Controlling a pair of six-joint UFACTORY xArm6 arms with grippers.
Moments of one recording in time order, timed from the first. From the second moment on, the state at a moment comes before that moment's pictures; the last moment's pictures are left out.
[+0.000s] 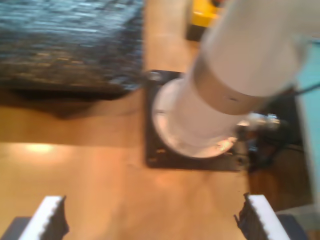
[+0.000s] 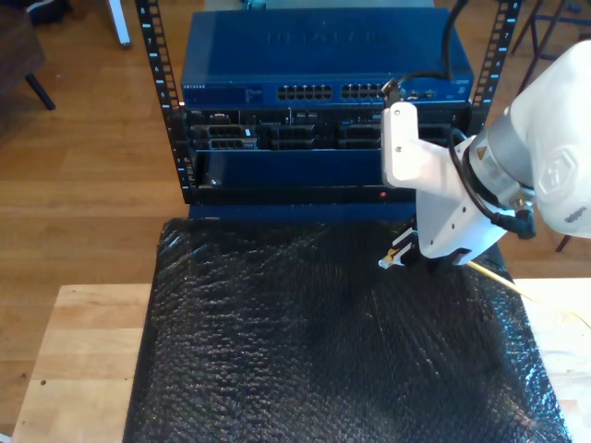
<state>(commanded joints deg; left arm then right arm) 67.9 -16.8 -45.0 -1.7 107.8 -204.0 16.0 -25.1 -42.6 21.4 54.1 -82.3</state>
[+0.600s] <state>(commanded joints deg) 73.2 -23.1 -29.9 2.5 97.4 -192.2 16.0 -24.7 -41.0 21.5 54.0 -82.2</state>
